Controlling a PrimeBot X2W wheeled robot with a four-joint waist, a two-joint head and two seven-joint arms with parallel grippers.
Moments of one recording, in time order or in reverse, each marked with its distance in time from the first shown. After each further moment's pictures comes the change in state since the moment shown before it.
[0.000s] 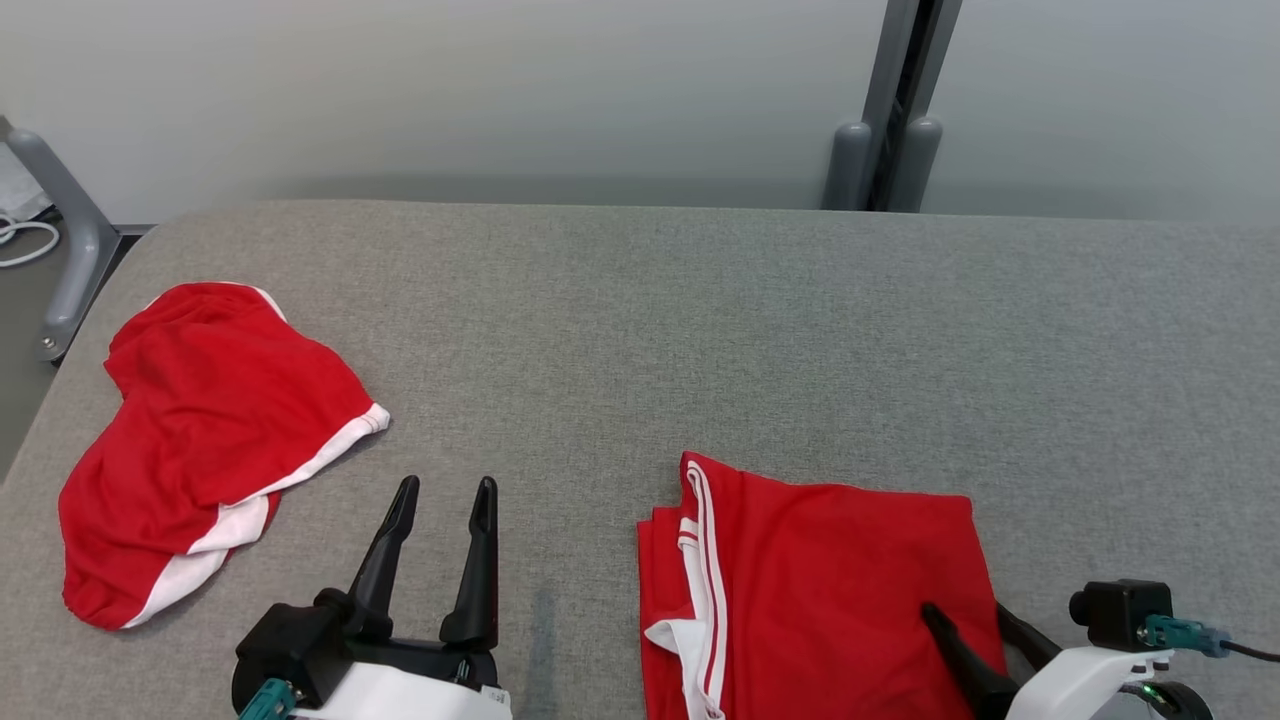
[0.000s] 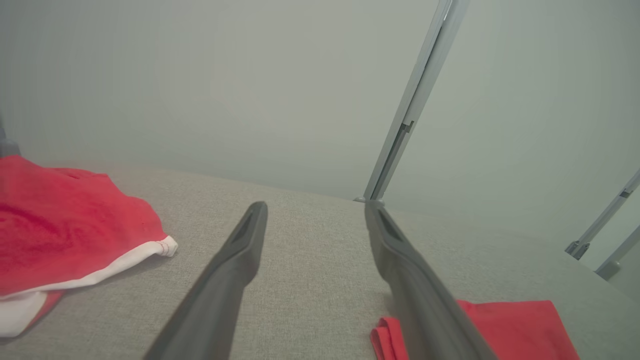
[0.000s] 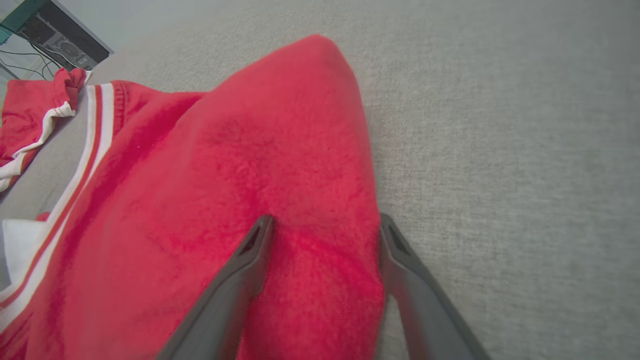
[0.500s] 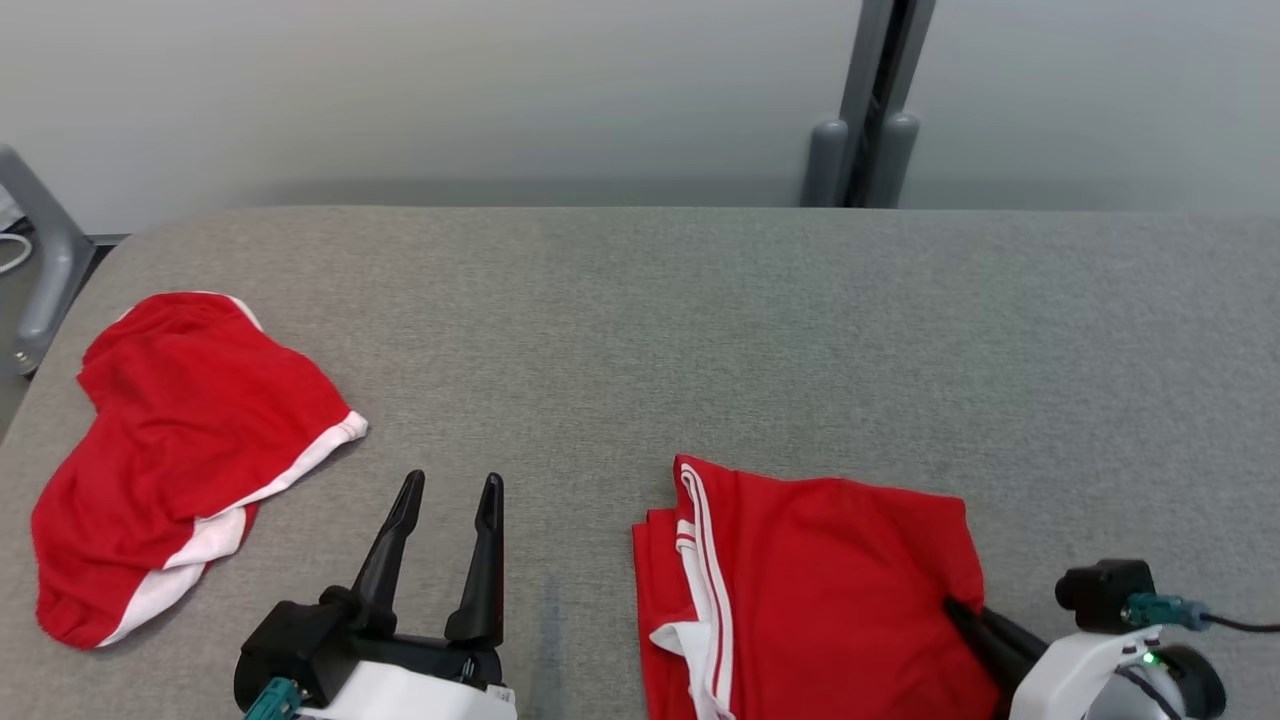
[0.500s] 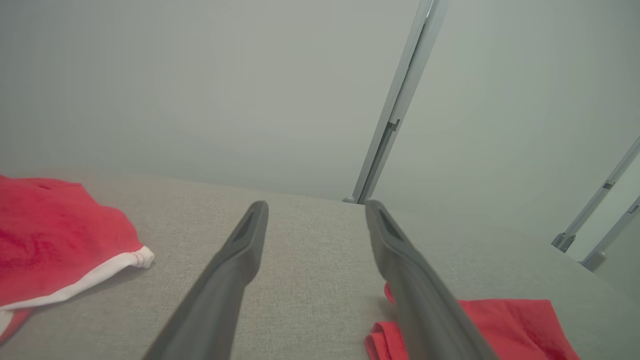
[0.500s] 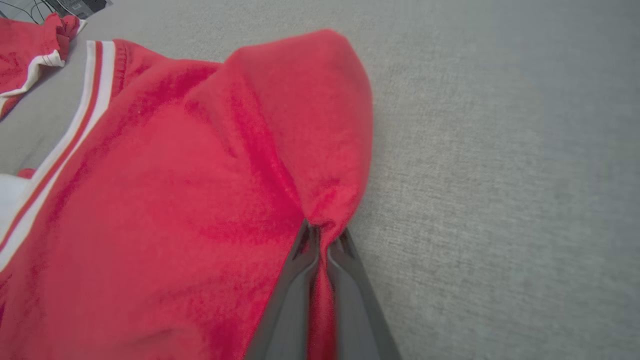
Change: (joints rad) left arm -0.001 0.000 -0.006 -0.009 0.012 0.001 0.000; right arm -0.056 -0.087 0.115 0.021 0.008 0.000 0.002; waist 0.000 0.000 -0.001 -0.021
